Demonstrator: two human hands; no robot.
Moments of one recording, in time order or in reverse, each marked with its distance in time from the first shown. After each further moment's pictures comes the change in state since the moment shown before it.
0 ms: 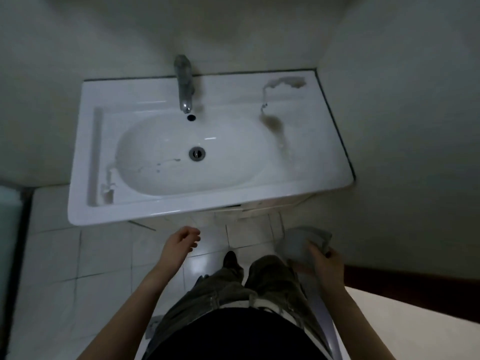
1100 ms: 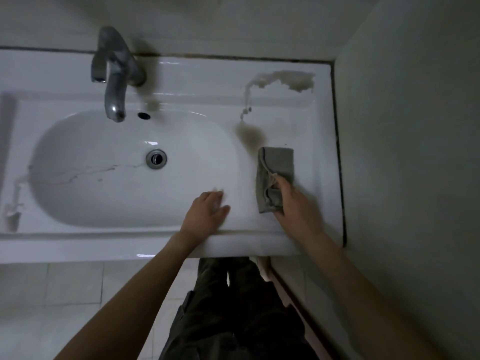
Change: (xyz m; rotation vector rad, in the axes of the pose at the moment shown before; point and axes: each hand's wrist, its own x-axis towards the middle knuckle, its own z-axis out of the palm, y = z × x) left_hand 0.191 0.131 0.178 0.518 -0.002 0.146; right_hand 0.296 -0.114 0.057 -1.052 -0.551 -0.836
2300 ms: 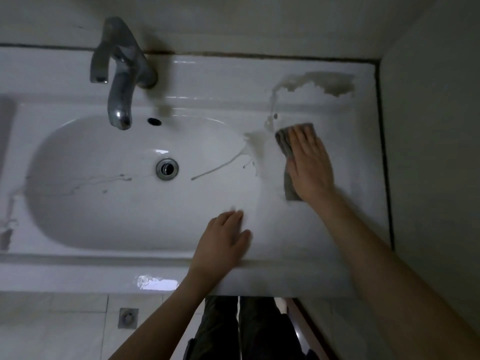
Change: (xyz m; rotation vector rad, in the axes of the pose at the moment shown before) left_hand 0.000 -0.008 0.010 0.086 0.072 0.061; right_hand 0.149 0.000 0.008 -0.230 0.201 -0.056
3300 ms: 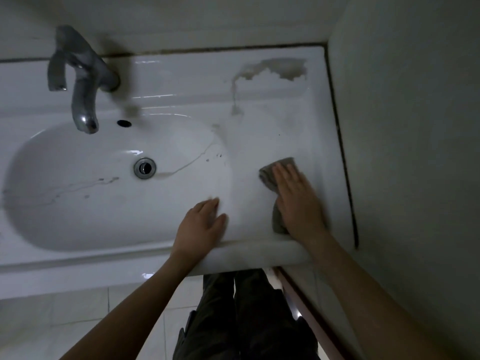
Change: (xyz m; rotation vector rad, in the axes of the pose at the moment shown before) left_hand -0.004 0.009 -0.010 0.023 -0.031 -0.027; right_hand -0.127 0.013 0.005 0.066 -0.001 0.019
